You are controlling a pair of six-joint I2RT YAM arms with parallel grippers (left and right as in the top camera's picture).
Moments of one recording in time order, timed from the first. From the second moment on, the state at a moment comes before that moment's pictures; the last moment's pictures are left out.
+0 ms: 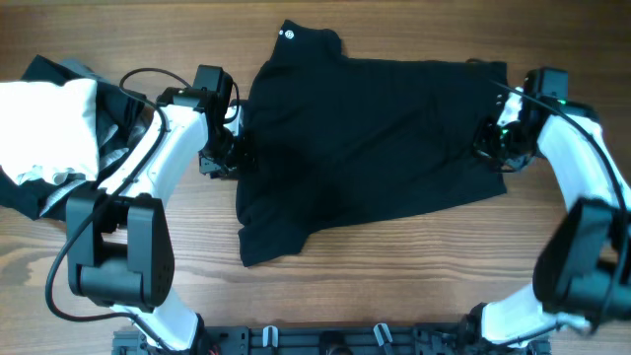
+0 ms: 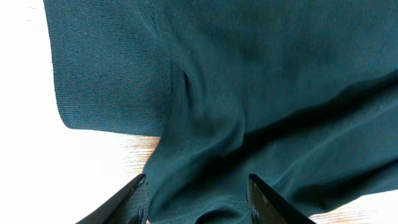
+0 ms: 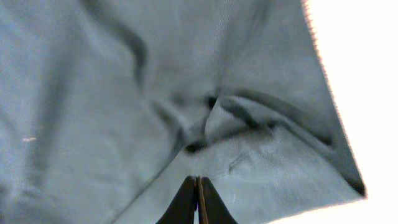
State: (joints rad) left arm -0.17 1.83 1.30 -1.00 0.22 -0.29; right arm -0.23 1.71 1.21 -0.85 -0.25 0.24
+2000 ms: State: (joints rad) left arm -0.17 1.83 1.14 -0.94 0.22 -0.29; right arm -0.24 1.40 1.10 -1.37 0.14 0.73
